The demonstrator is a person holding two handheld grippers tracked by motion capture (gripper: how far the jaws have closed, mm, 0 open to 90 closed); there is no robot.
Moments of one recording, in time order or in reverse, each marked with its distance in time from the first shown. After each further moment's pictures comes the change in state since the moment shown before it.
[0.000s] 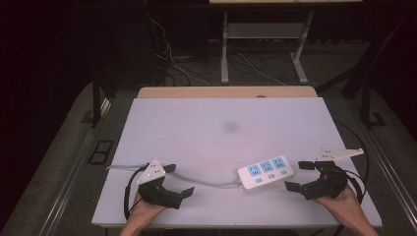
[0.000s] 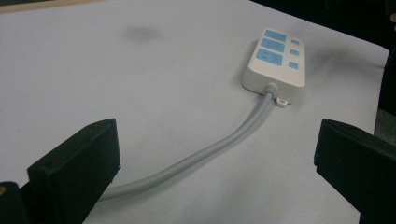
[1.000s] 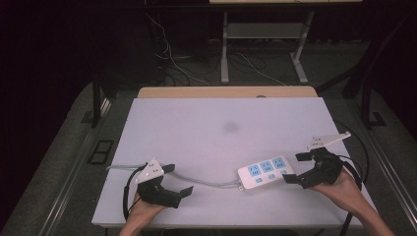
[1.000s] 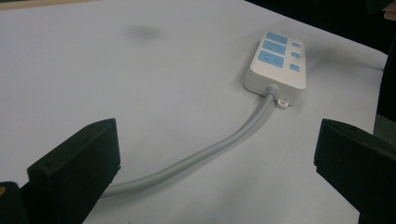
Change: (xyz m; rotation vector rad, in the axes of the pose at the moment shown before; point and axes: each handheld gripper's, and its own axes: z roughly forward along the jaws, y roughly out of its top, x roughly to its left) left arm 0.003 -0.001 -0.001 -0.009 -0.002 -0.025; right arm -0.013 0.031 0.010 0.144 -0.003 -0.059
